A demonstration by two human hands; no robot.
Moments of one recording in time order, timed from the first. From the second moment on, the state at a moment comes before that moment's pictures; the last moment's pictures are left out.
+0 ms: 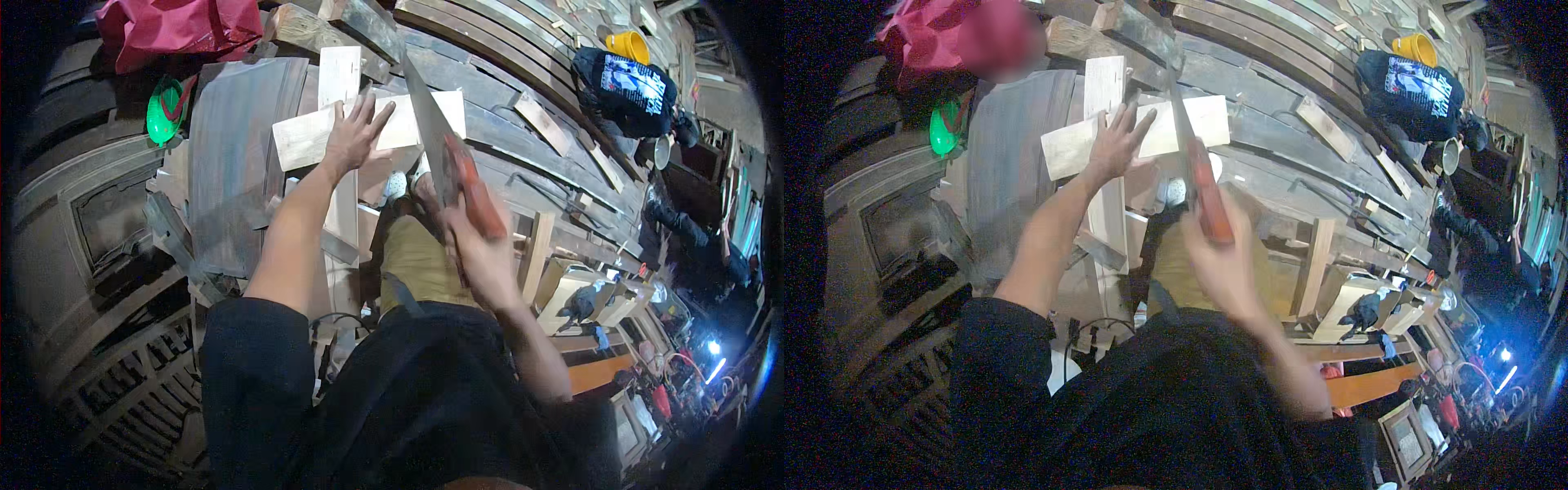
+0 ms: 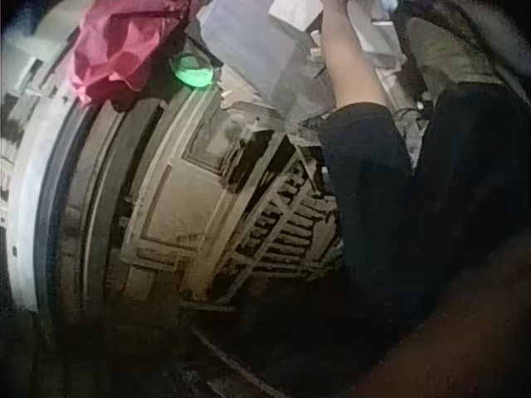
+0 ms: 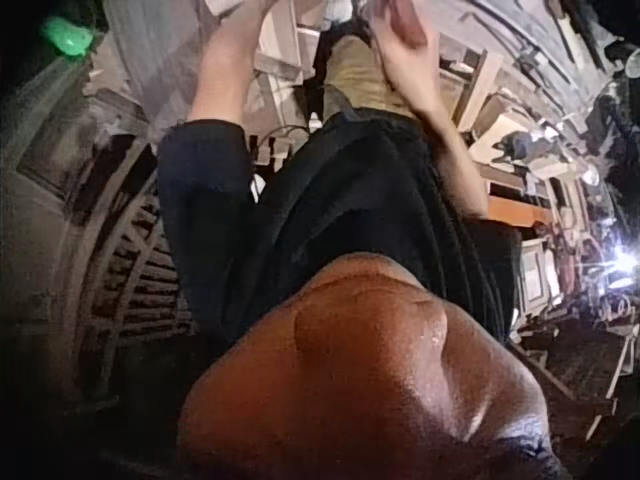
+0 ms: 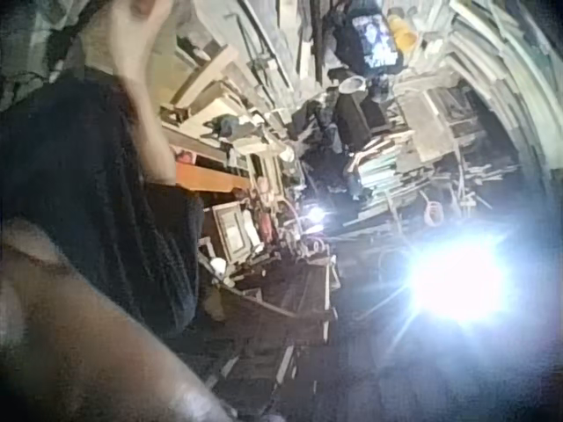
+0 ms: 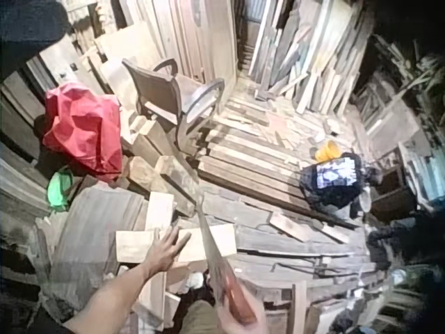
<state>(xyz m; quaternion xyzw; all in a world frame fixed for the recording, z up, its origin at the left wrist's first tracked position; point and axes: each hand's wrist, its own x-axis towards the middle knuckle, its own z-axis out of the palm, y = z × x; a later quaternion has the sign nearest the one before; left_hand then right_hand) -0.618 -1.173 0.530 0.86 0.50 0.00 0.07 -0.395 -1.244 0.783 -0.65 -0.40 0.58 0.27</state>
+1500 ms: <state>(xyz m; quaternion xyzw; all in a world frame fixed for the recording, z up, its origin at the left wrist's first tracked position) -0.616 -1.203 0.540 0.82 0.57 0.05 0.08 -0.380 -1.292 0.797 -0.60 -0.47 0.52 0.38</state>
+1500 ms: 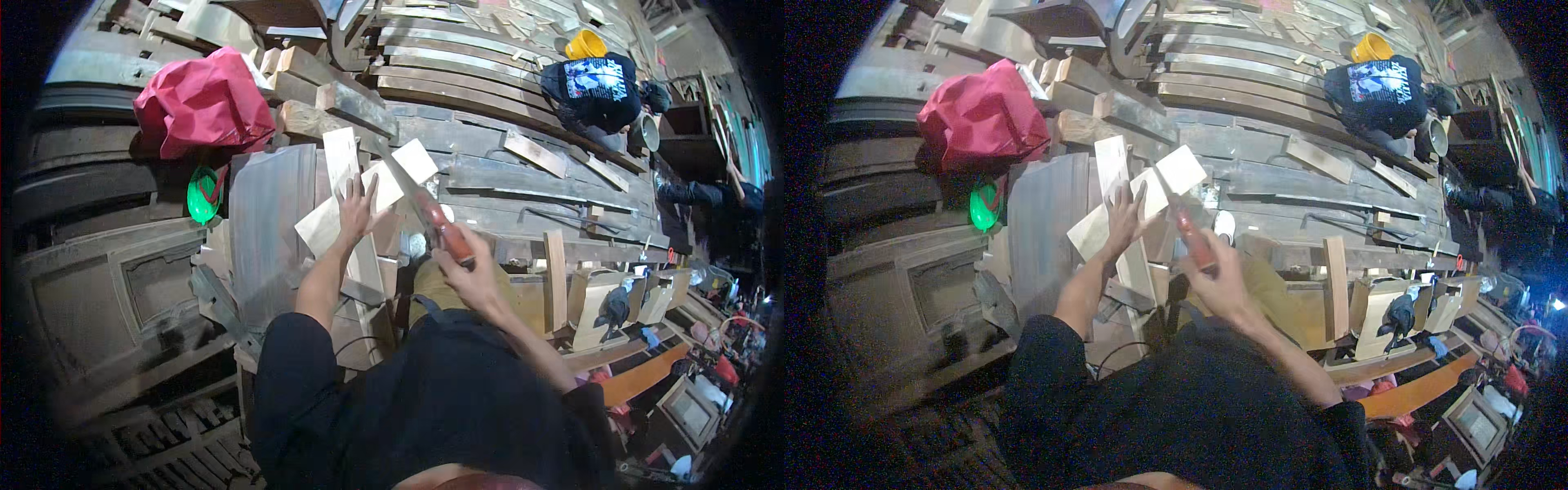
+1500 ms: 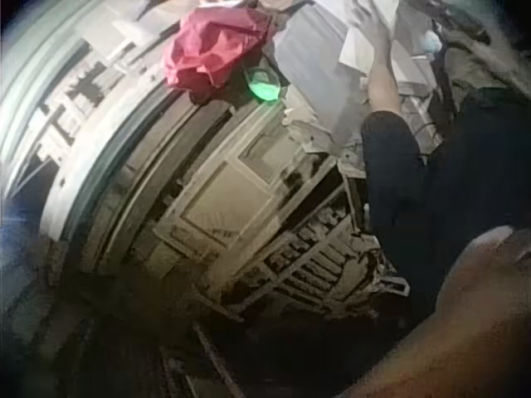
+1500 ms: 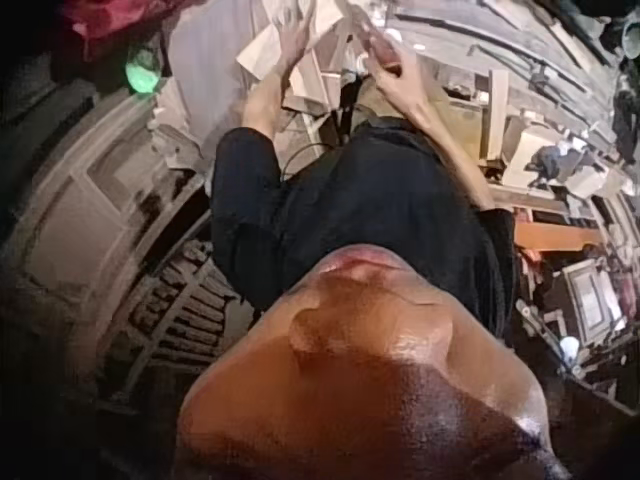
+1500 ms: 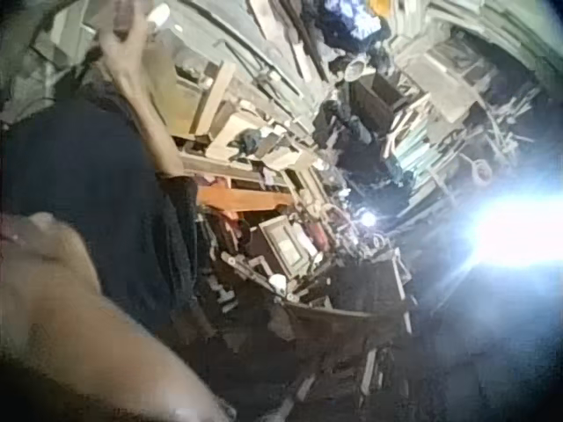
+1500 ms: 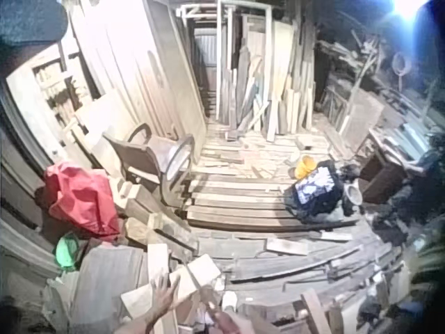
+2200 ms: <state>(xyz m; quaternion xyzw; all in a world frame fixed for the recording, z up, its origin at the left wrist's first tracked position) -0.606 -1.326 0.584 0.63 0.62 0.25 0.39 -0.264 -1.380 0.757 -0.71 -0.13 0.48 0.51</state>
